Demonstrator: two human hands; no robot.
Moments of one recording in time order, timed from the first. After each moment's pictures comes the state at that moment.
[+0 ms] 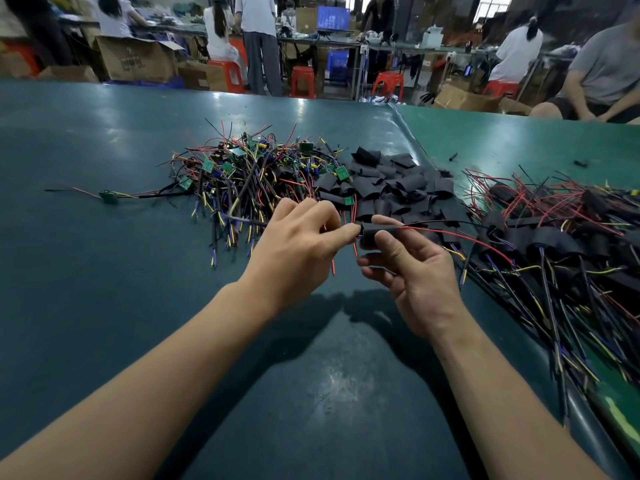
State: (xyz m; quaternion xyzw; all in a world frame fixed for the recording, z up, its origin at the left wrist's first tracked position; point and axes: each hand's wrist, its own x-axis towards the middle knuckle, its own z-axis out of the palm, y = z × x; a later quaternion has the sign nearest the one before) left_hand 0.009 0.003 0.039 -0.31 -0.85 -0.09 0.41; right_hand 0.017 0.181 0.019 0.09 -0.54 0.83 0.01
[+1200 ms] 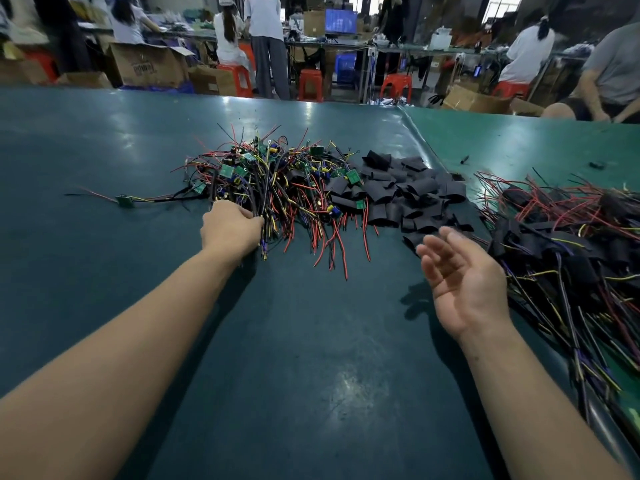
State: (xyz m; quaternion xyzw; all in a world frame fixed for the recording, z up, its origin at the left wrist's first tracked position) left_hand -0.062 -0.081 0.016 0.24 -0.89 -0.37 0.15; right_hand 0.009 0.203 0.027 -0.12 -0.44 0.88 0.09
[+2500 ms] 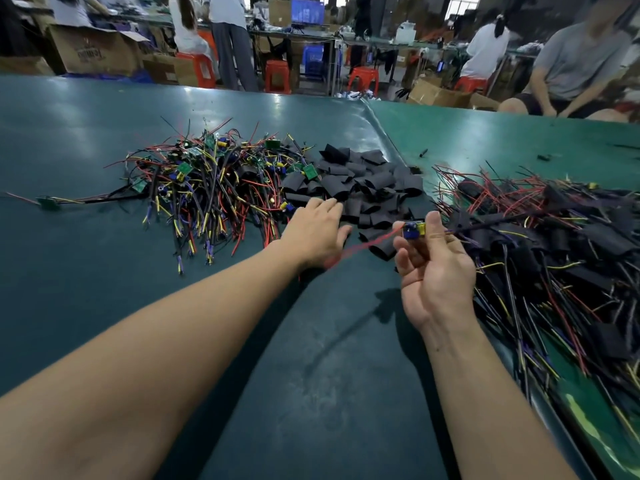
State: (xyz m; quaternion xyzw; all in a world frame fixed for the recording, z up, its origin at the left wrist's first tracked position) left_hand -0.108 0.073 -0.002 -0.19 -0.97 -0.09 0.10; right_hand 0.000 0.218 0.029 -0.10 -0.41 0.89 0.16
